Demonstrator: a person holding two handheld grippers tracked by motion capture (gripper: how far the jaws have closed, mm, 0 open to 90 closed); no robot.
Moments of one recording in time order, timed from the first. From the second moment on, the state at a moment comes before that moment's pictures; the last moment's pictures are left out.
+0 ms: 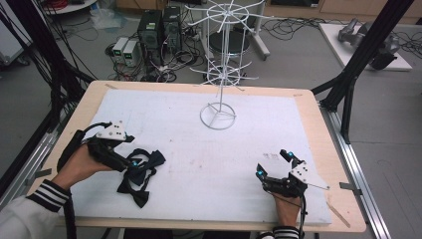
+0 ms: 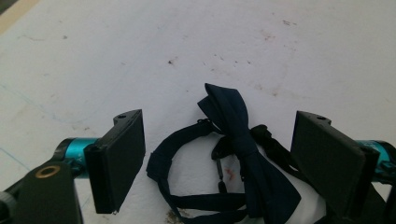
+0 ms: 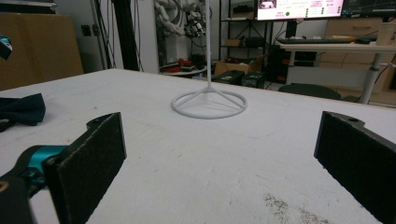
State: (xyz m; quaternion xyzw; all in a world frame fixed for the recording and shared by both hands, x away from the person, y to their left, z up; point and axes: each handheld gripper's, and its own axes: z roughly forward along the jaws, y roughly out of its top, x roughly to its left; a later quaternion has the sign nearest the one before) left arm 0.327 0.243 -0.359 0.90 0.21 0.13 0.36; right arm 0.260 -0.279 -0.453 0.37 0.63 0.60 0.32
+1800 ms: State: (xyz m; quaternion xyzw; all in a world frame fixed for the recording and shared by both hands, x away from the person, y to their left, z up) left arm 0.340 0.188 -0.395 0.97 0.18 0.06 0.16; right arm 0.260 -0.280 -0.453 0.37 0.63 0.60 0.32
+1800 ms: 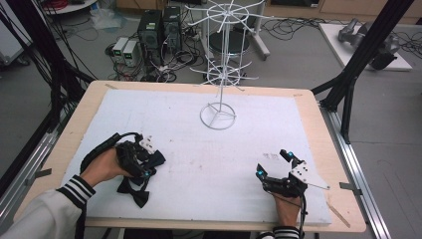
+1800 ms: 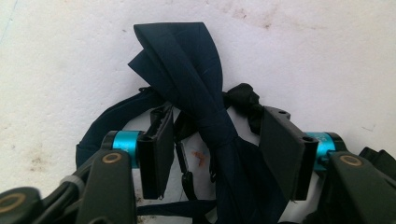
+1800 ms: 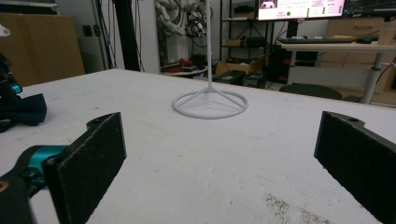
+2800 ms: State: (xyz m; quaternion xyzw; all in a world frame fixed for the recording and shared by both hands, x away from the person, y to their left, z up) left arm 0.341 0.180 -0.401 0.97 0.20 0.07 0.14; right arm 0.260 -0.280 -0.453 0.37 0.63 0.60 0.32
